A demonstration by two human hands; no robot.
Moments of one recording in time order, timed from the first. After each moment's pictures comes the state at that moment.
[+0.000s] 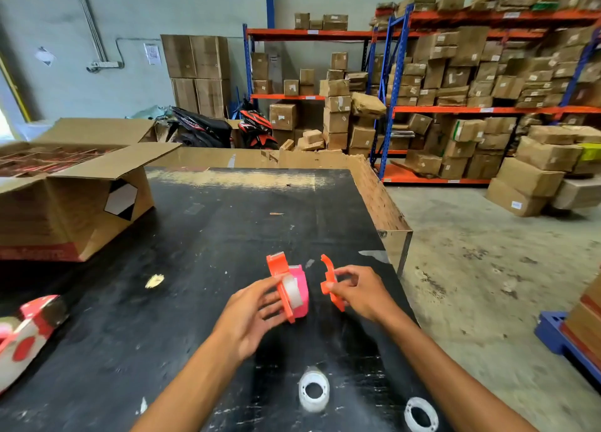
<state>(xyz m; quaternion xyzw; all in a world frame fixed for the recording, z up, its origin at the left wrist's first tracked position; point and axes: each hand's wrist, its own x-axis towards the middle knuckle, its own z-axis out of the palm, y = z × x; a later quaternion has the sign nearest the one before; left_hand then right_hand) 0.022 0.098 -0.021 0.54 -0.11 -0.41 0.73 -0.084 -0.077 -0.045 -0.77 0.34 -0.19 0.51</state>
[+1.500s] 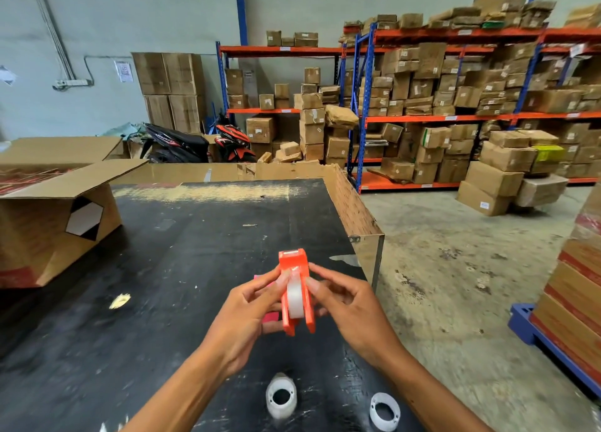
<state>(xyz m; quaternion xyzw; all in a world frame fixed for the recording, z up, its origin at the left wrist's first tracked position) -0.026 0.089 0.005 0.56 -0.34 -0.37 0.65 -0.152 -0.020 -0.002 -0.70 0.15 -0.34 0.62</state>
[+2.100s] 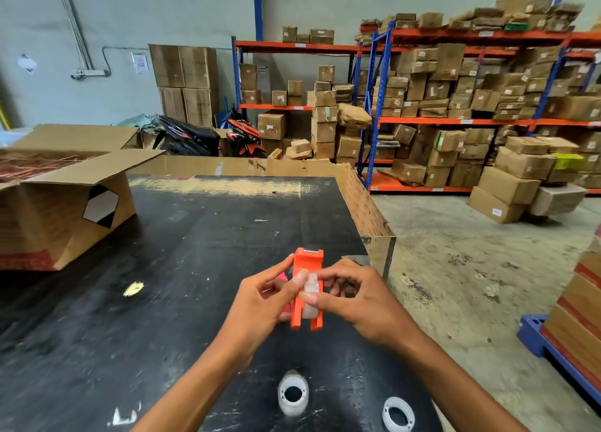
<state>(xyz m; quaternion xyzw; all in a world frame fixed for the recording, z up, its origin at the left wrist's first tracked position) -0.023 0.091 0.005 0.59 -0.35 -0.28 0.67 -0.144 -0.028 0.013 -0.81 0.14 -0.29 0.48</state>
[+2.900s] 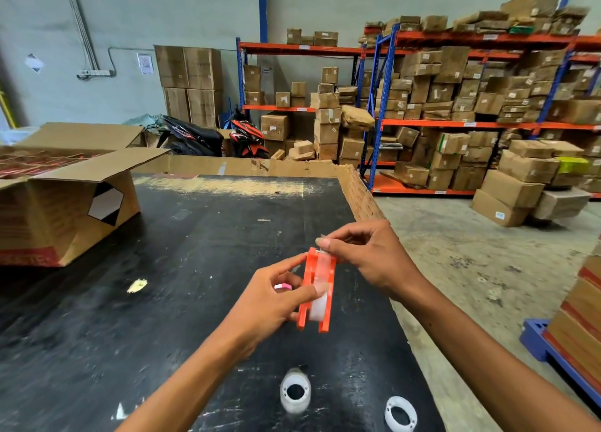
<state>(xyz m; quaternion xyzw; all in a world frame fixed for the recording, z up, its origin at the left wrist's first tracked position) -0.027 0.092 0.021 0.63 -0.40 -0.30 0.60 -0.129 -0.052 0.059 -0.82 0.16 -0.32 0.45</state>
